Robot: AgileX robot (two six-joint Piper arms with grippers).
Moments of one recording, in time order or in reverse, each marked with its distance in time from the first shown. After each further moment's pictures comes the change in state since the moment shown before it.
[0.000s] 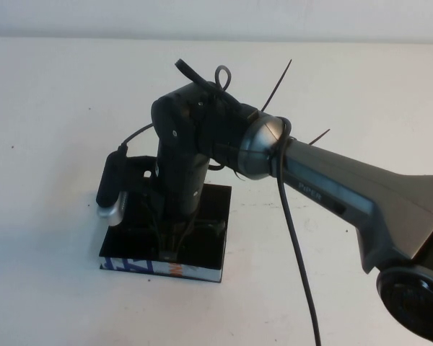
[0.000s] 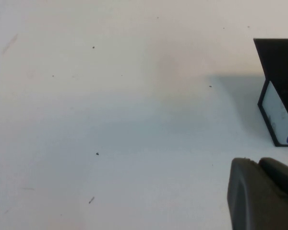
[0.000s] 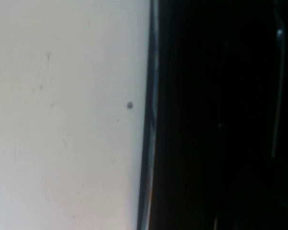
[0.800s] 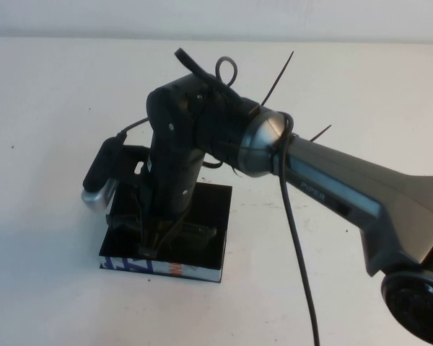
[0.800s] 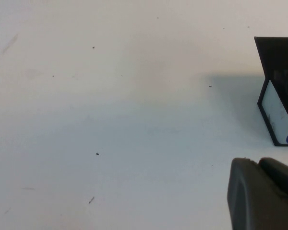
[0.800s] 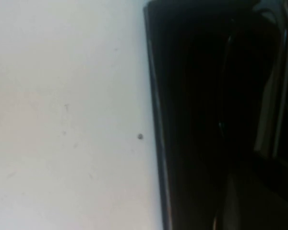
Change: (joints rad) right arm 0.013 -0.022 -0.017 0.027 -0.003 0.173; left arm 0.000 0.000 0.000 0.000 0.000 0.000
